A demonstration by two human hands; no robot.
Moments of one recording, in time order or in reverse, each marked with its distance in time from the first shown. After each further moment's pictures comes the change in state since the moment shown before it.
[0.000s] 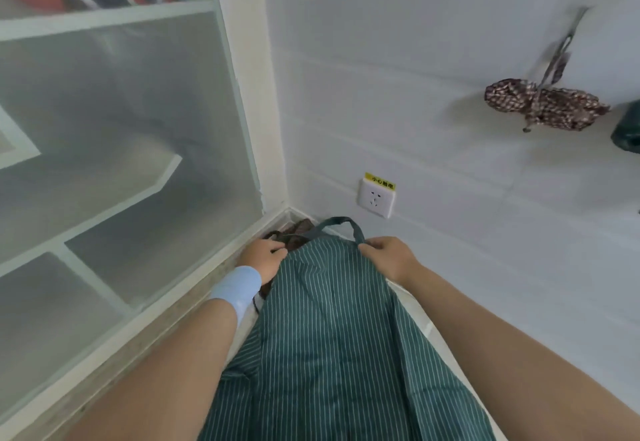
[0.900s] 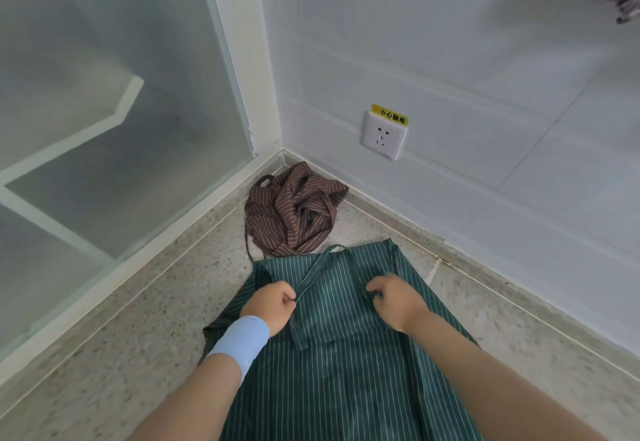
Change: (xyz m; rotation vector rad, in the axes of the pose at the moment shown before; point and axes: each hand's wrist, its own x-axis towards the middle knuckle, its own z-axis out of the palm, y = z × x) left_hand -0.062 -0.092 0.144 0.085 -0.293 -0.085; right_hand -0.032 0.151 0.112 -0.435 -0.256 0.038
